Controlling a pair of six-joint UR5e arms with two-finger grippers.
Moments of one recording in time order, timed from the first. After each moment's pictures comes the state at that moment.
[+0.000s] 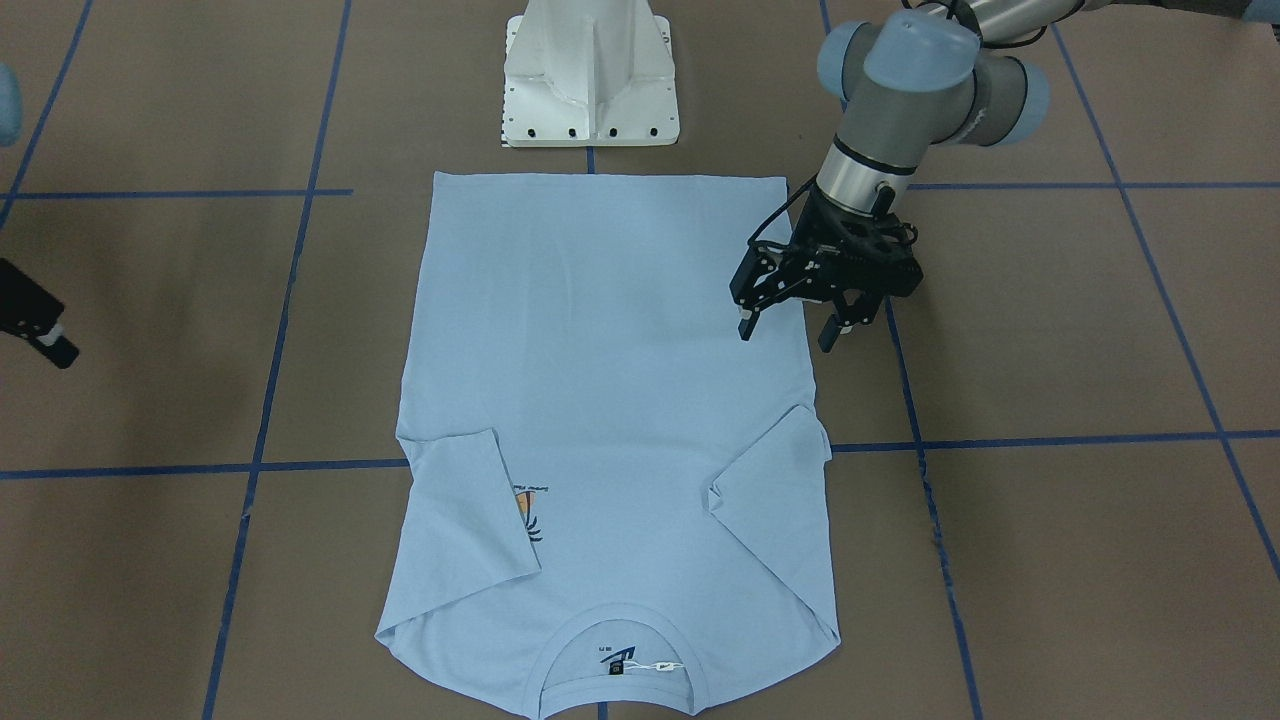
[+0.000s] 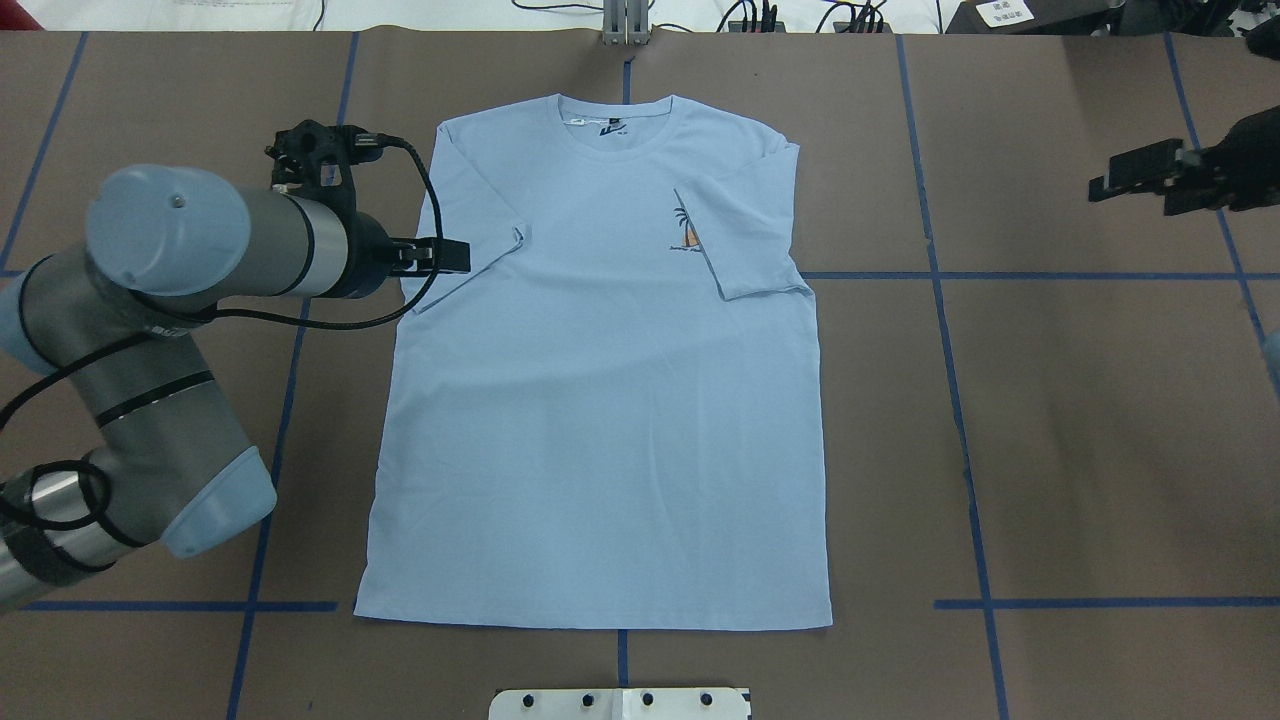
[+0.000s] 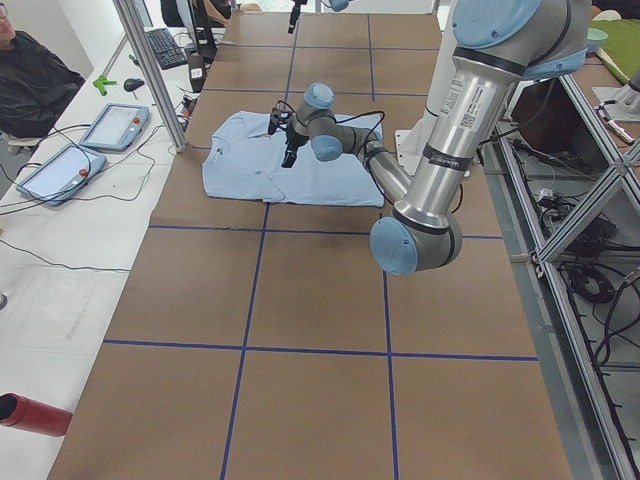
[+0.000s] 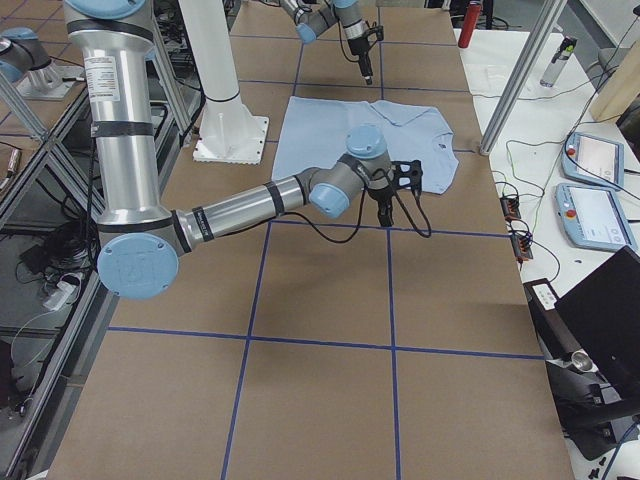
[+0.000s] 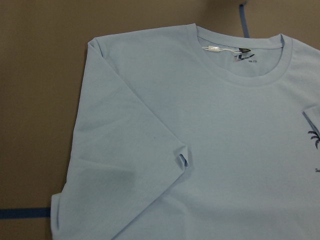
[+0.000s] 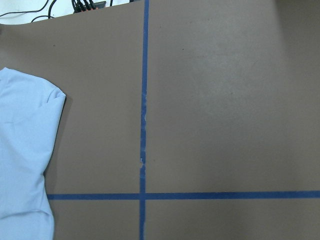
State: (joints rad) left arm -0.68 -1.95 -1.87 -2.00 -1.74 -1.16; right arm 1.10 -1.53 1.90 -1.04 2.14 1.02
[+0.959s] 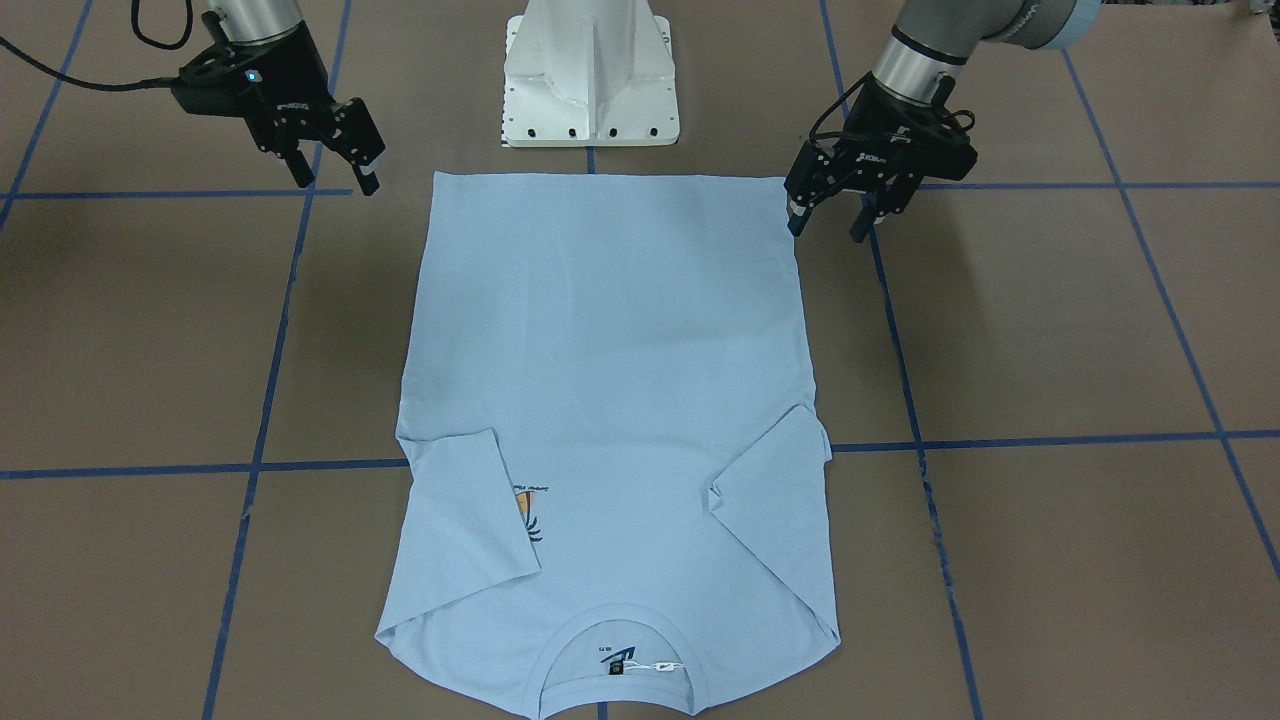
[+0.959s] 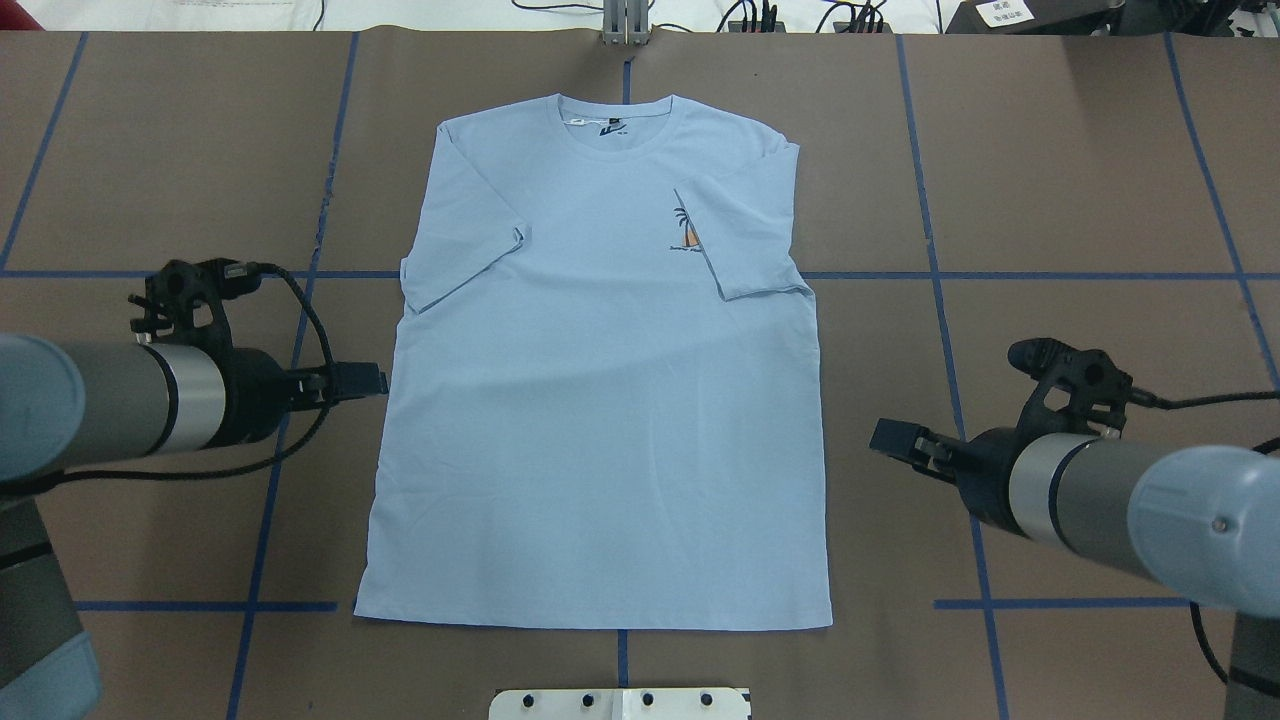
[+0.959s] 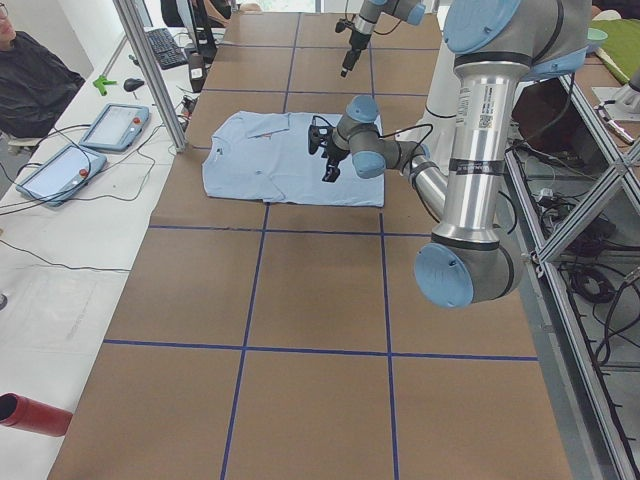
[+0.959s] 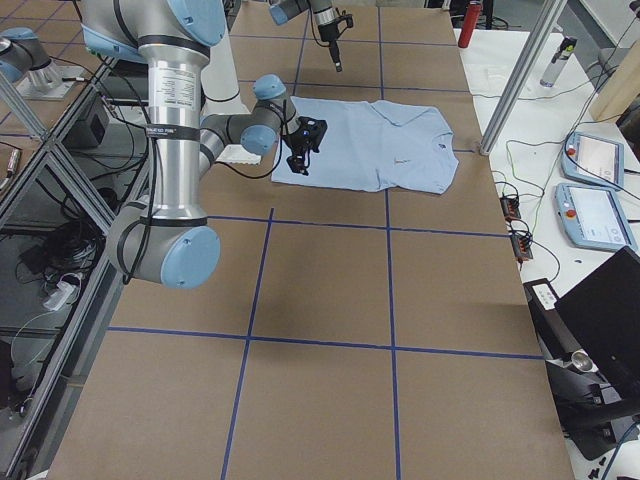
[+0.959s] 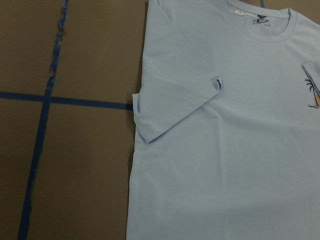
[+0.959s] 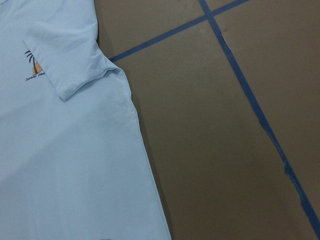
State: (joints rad) left arm -0.50 -1.64 -2.13 -2.04 -1.66 -1.46; right arm 0.31 -1.61 2.34 -1.35 1.48 1.75
